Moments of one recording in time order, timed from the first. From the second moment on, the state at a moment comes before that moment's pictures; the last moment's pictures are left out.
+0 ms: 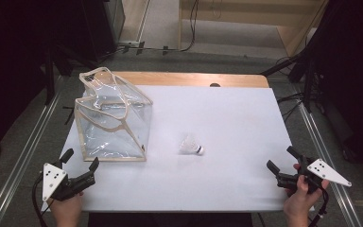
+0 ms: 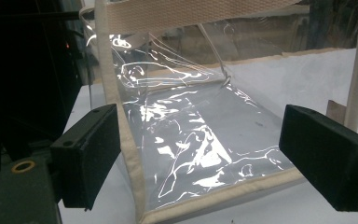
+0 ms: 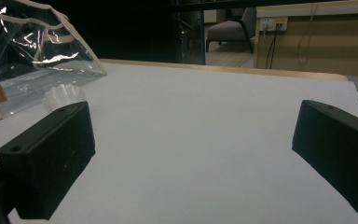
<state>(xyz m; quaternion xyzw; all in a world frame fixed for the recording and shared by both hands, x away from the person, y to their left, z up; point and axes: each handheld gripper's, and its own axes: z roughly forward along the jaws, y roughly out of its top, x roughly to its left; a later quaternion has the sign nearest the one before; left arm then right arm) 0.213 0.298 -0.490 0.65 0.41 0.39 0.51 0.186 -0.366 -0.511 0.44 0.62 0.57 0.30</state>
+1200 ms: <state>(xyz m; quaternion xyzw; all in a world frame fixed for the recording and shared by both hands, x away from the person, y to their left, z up) 0.211 0.294 -0.491 0.66 0.41 0.40 0.49 0.233 -0.307 -0.458 0.37 0.75 0.49 0.25</state>
